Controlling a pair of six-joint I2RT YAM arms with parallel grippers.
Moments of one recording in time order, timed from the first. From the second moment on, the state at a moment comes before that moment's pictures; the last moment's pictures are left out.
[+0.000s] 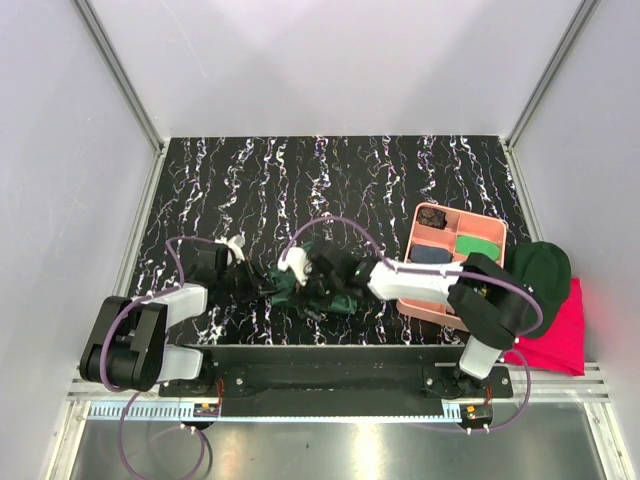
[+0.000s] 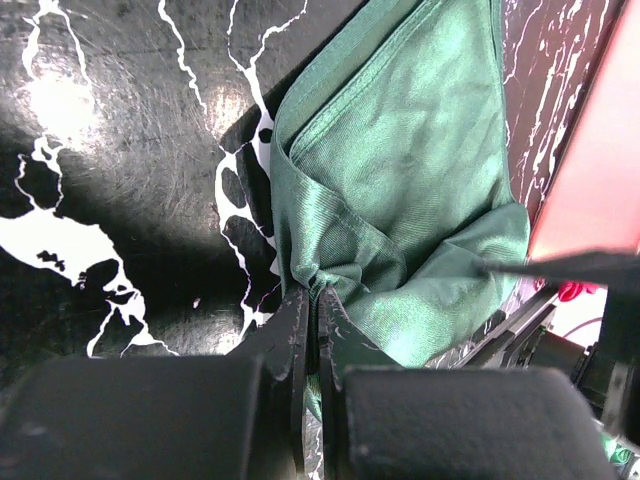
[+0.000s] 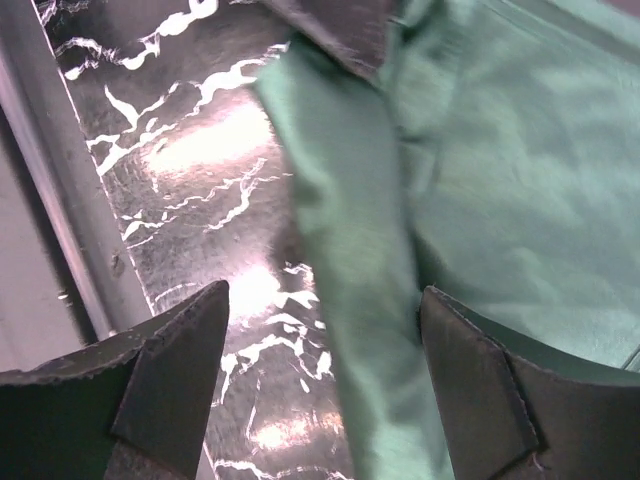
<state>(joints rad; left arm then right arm) -0.17 1.31 0.34 0.12 0.54 -0.68 0.97 1.73 1.03 -0.14 -0.30 -0.07</state>
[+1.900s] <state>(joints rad) -0.19 1.06 0.23 0.13 0.42 -0.62 0.80 2.07 1.15 -0.08 -0.97 0.03</state>
